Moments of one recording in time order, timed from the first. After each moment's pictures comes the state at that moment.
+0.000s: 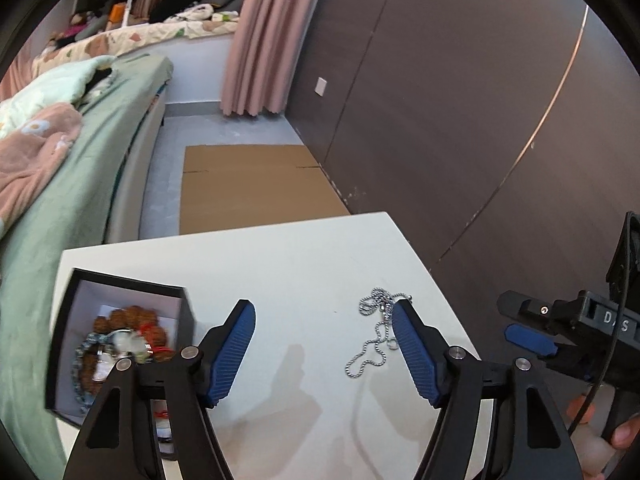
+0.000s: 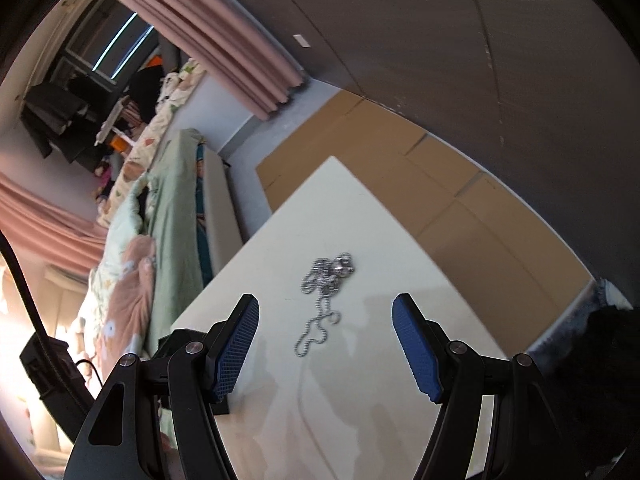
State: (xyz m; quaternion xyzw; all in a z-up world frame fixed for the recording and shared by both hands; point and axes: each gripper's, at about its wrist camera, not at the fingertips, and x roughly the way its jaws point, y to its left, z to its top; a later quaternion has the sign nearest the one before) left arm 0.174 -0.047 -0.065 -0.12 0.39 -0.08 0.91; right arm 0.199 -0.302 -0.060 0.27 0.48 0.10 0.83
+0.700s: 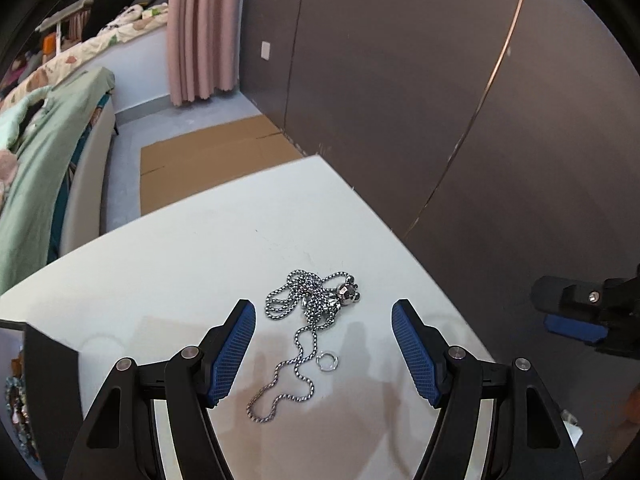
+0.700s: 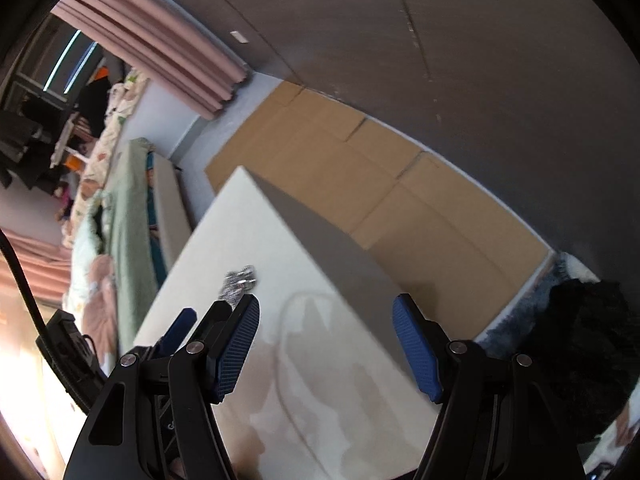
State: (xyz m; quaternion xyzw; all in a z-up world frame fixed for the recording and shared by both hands) left arm 0.222 -0.144 -0.114 -0.02 0.45 -0.12 0.89; right arm 0.205 -0.370 -0.086 0.28 0.53 0.03 0.80
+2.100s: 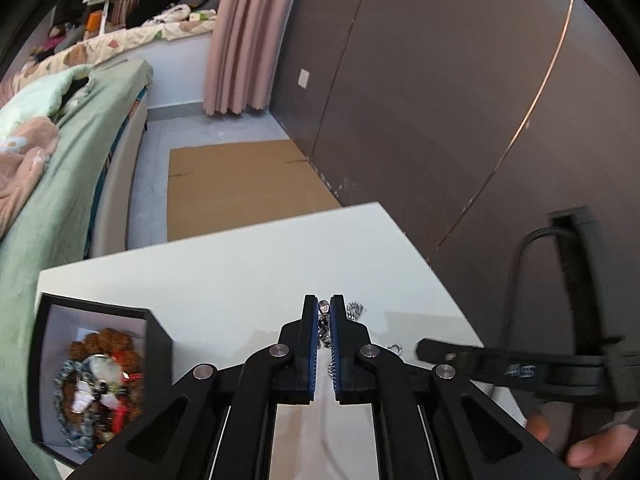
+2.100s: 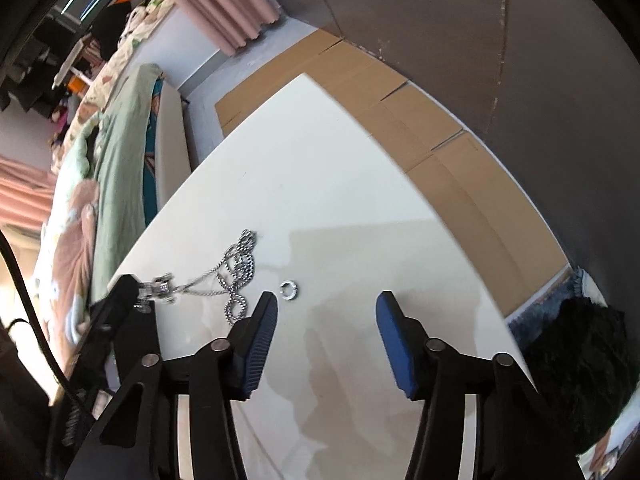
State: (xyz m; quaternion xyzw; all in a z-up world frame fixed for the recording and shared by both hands) left arm 0.192 -0.053 -0.073 -0.10 0.39 -0.10 0.91; right arm 0.228 -0.267 -0.115 0.19 0.59 0.08 0.78
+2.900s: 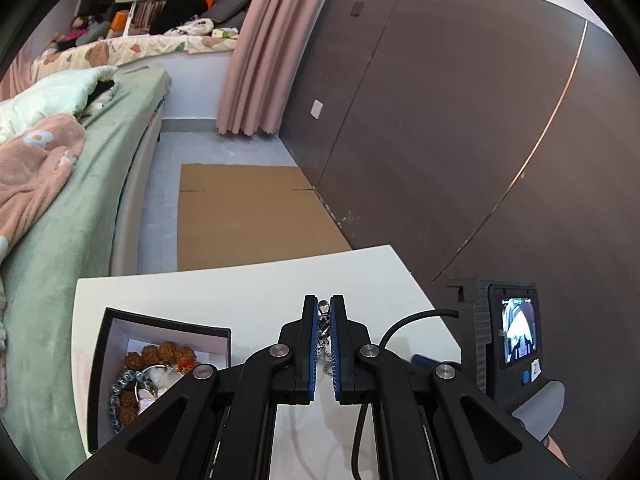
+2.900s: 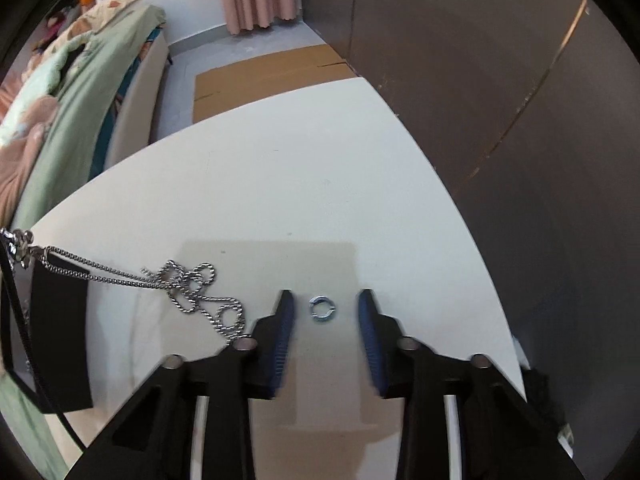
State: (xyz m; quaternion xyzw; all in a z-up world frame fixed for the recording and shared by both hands) left arm 0.174 -0.003 -0.042 -0.14 0.35 -0.09 0.92; right arm 0.229 -0.193 -0.109 -0.02 0.56 0.02 0.83
